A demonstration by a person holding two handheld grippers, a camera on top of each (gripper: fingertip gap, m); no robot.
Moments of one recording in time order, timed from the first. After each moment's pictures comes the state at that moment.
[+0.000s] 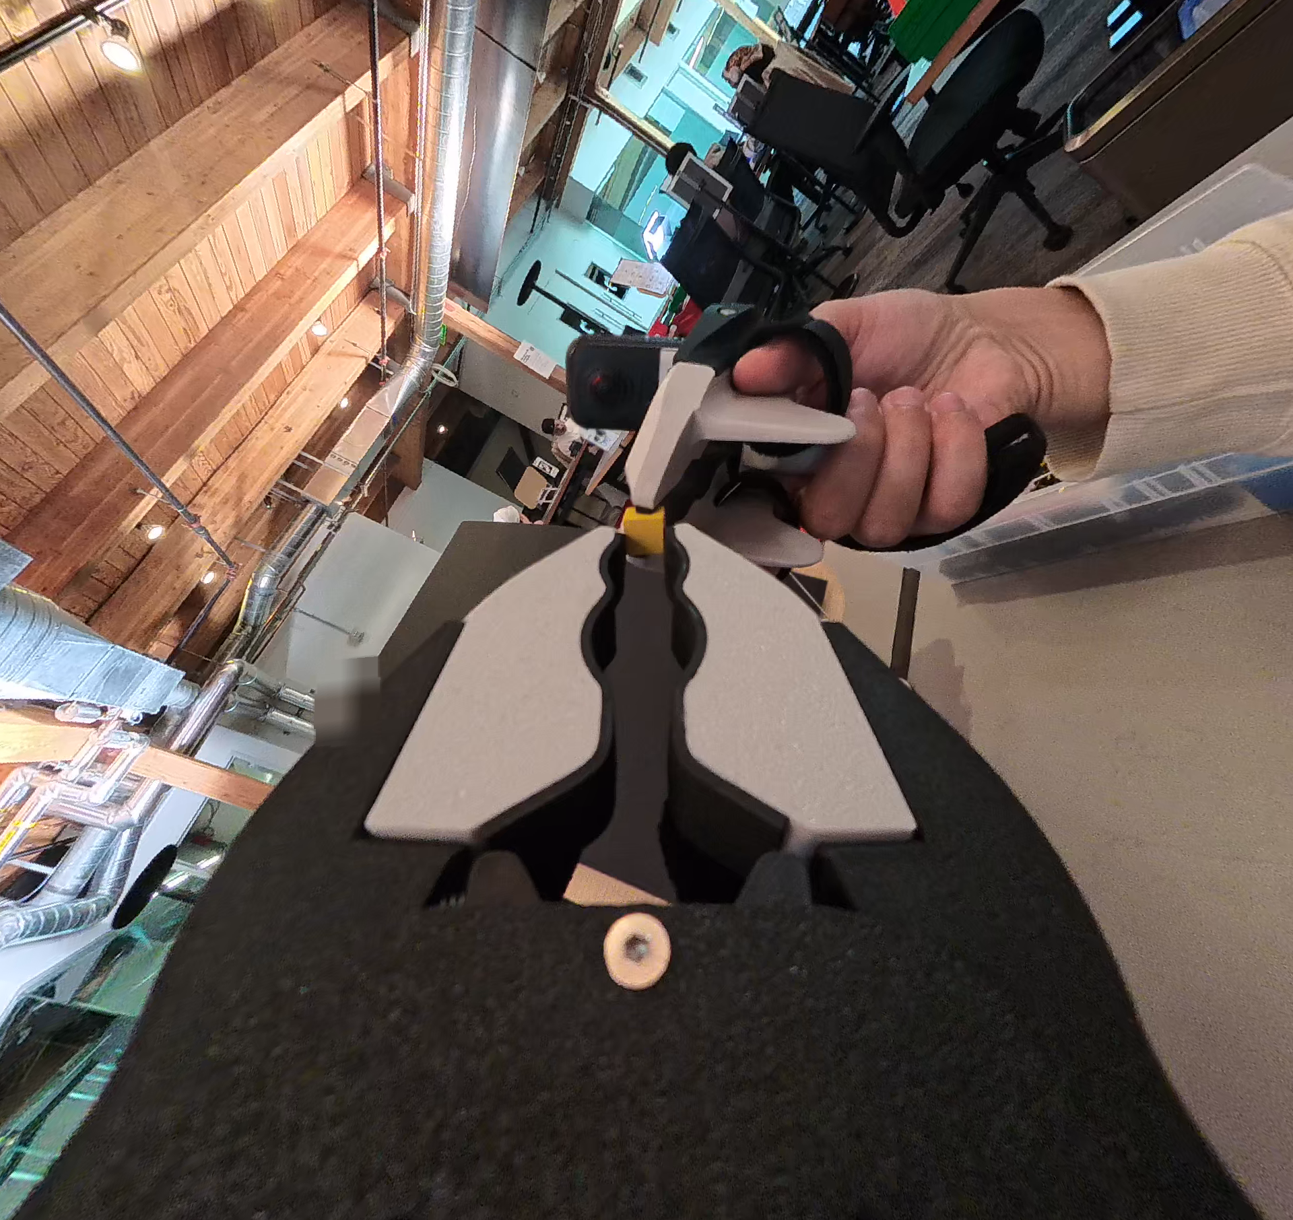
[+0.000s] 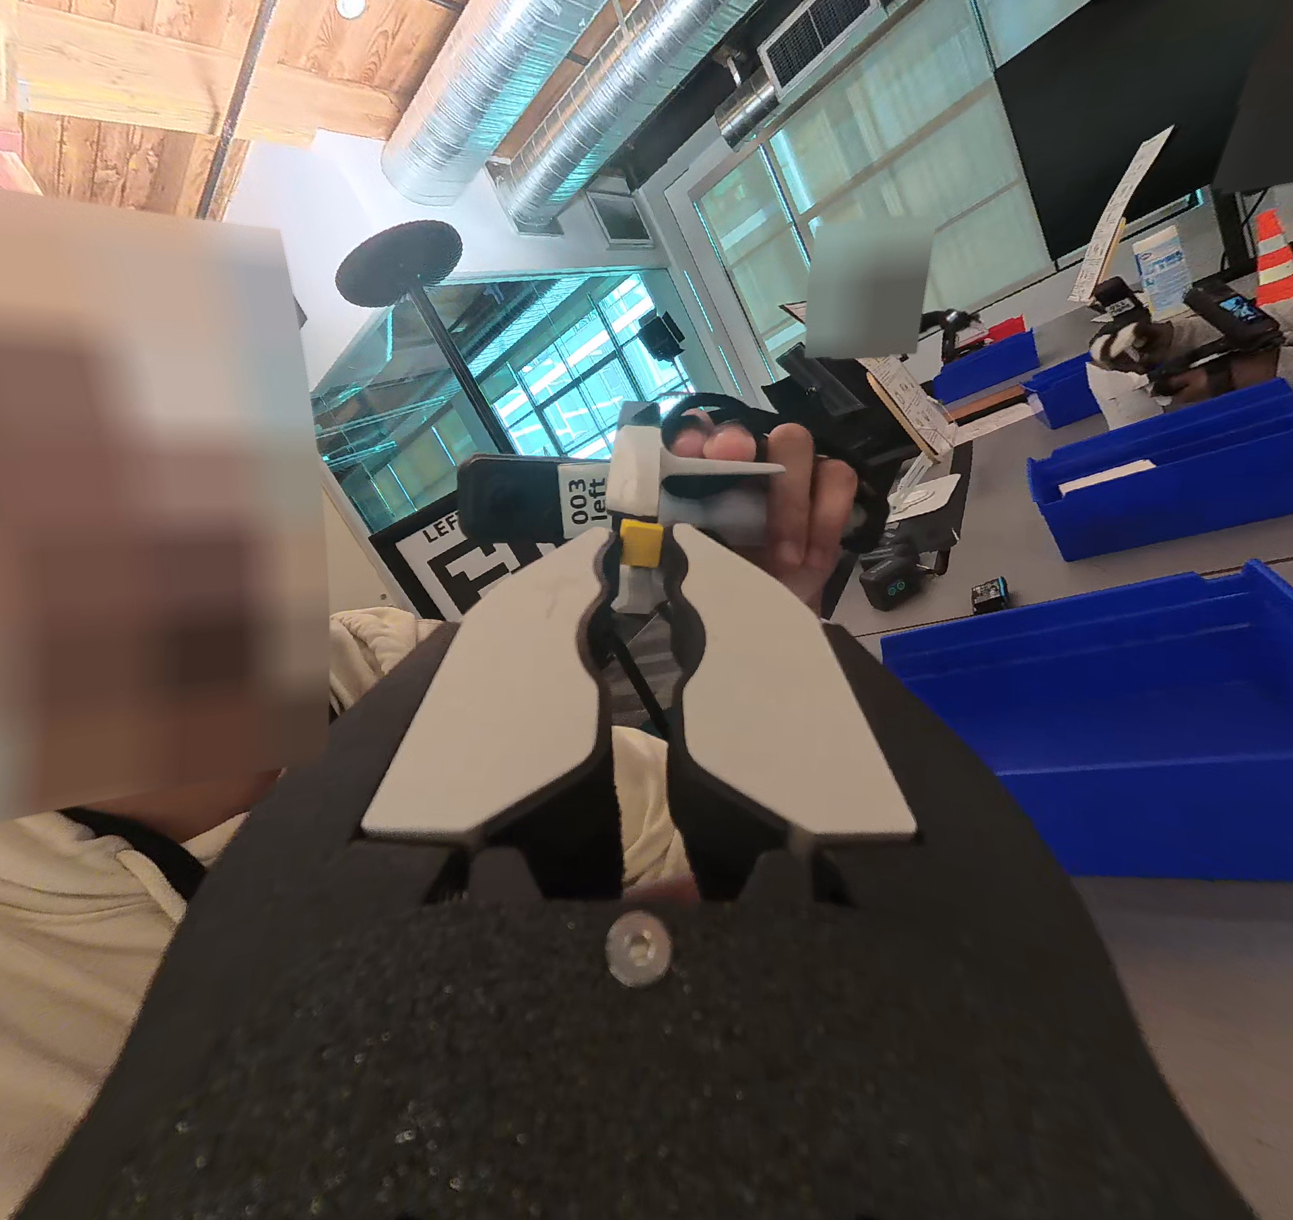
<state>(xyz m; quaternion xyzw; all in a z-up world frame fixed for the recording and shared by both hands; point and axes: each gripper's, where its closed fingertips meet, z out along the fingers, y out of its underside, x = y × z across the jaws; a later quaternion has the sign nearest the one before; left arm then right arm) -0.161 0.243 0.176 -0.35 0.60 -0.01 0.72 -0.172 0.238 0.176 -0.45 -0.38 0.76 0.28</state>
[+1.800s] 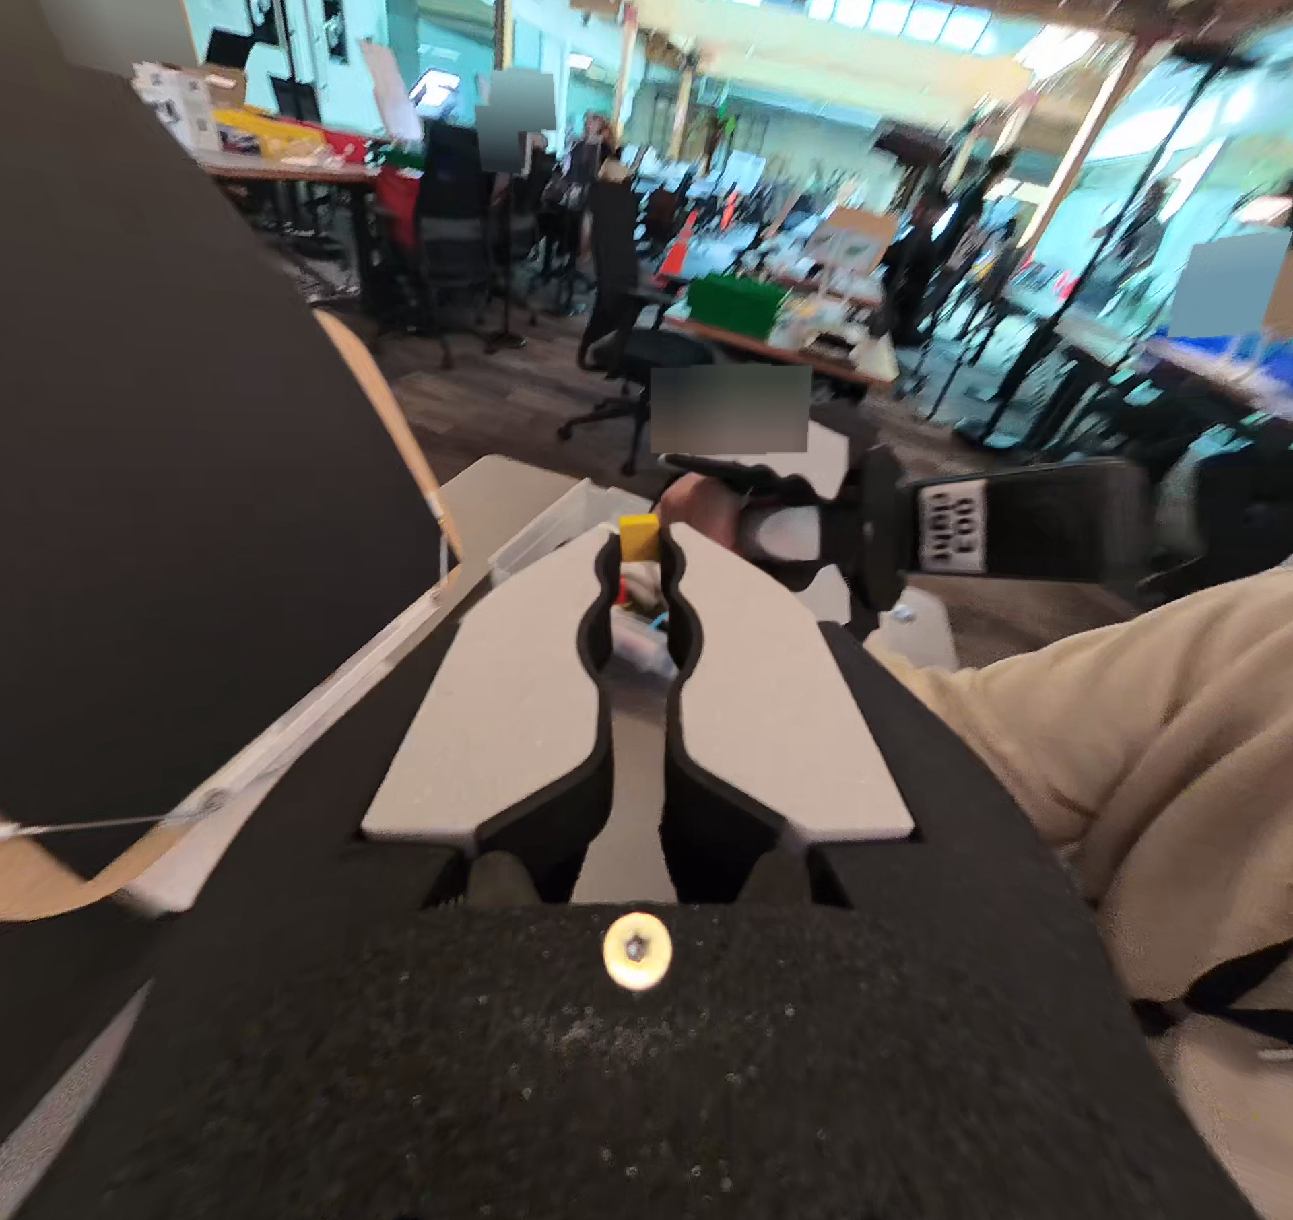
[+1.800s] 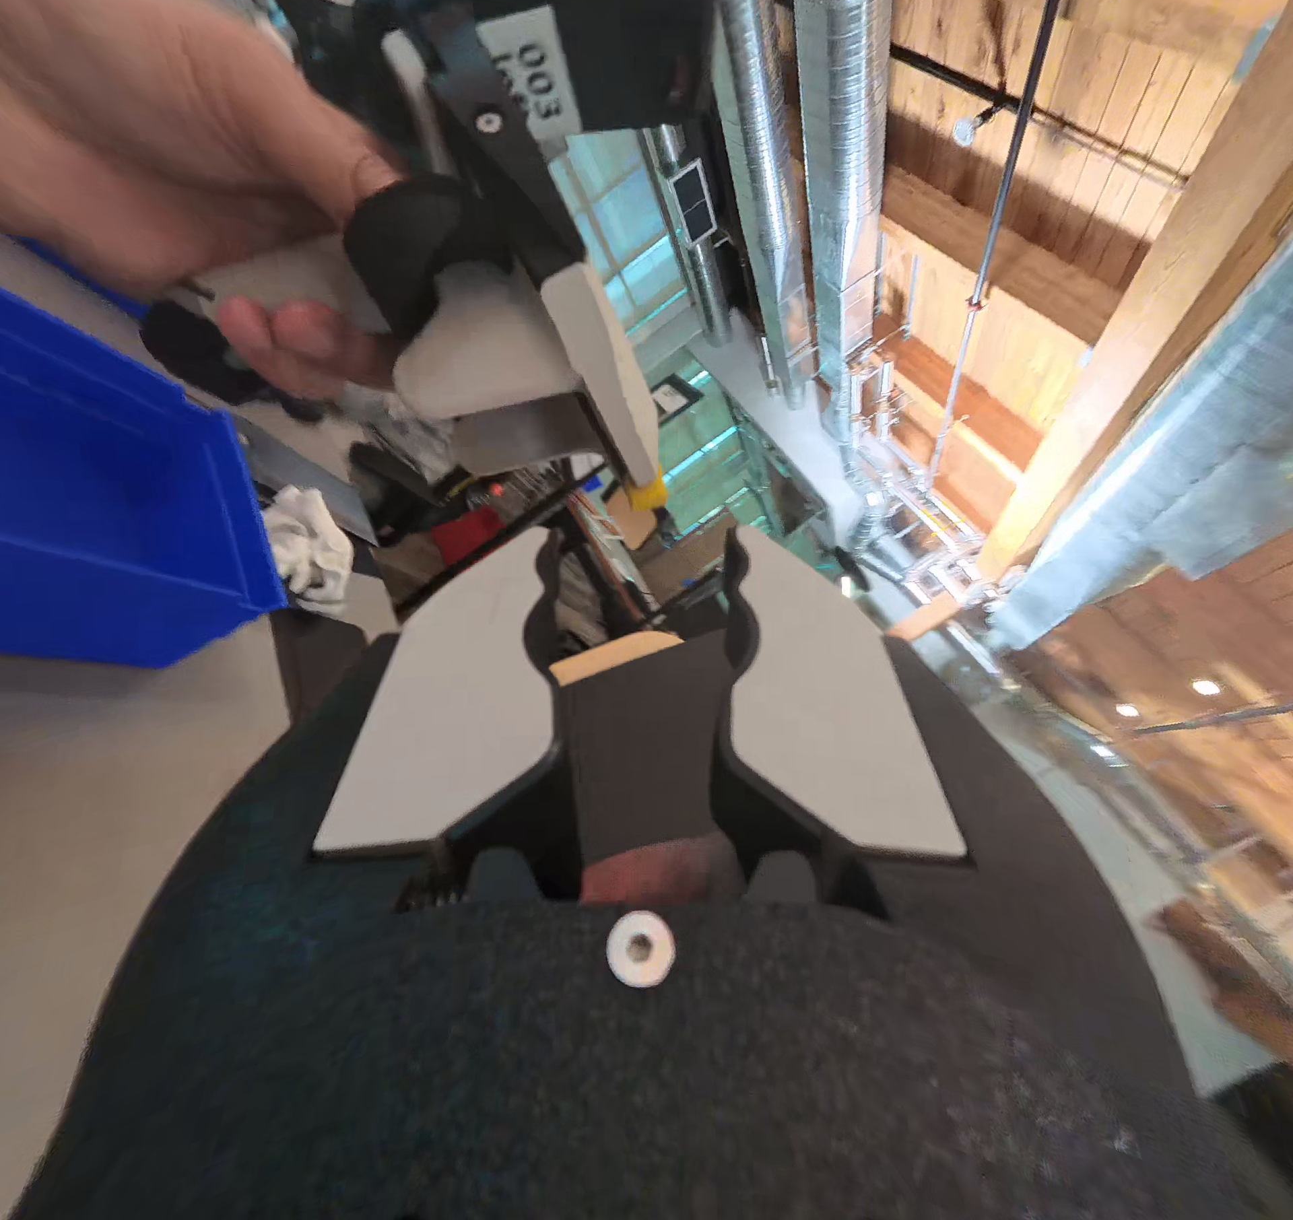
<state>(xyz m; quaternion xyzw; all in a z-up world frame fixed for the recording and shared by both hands) -0.184 0.293 0.167 -0.61 0.41 -0.47 0.48 -0.179 0.293 0.165 -0.37 -0.50 -0.04 0.79</state>
